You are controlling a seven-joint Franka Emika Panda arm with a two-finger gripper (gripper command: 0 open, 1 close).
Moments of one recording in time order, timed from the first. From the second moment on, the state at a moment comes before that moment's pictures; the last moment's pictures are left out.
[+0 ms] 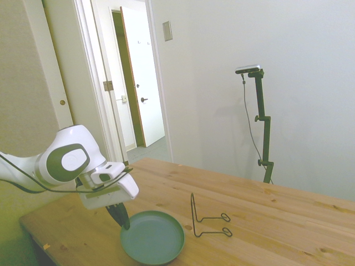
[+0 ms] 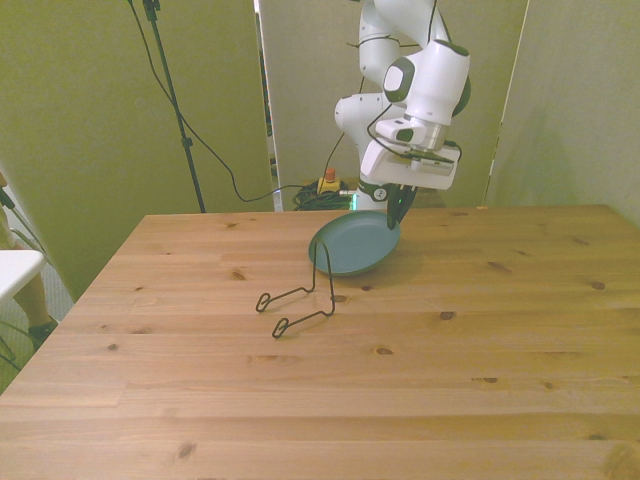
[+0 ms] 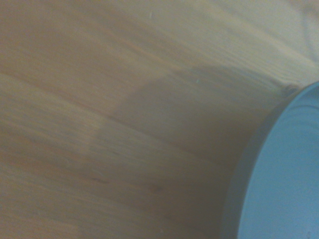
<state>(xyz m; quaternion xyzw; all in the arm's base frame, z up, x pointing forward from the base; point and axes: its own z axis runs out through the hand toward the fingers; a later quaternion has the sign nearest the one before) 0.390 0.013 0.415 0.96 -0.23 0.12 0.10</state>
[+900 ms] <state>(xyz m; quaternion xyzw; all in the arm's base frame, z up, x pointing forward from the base) 0.391 -0.054 0.632 0.97 -0.22 0.09 -0.07</state>
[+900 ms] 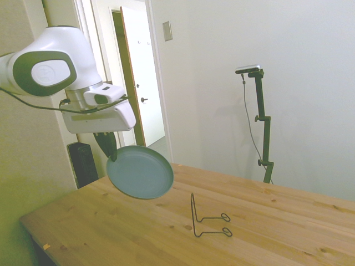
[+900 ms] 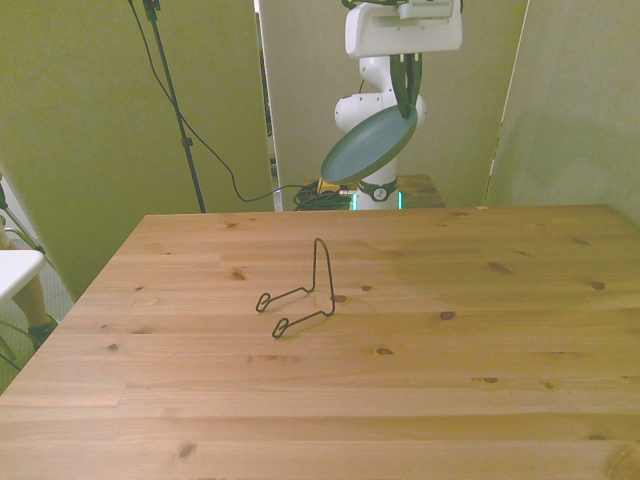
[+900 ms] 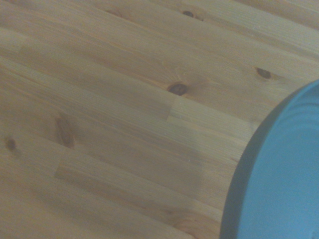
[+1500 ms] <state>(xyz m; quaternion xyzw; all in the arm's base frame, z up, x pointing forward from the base) 0.440 -0.101 0.654 0.96 -0.23 0.04 -0.13</state>
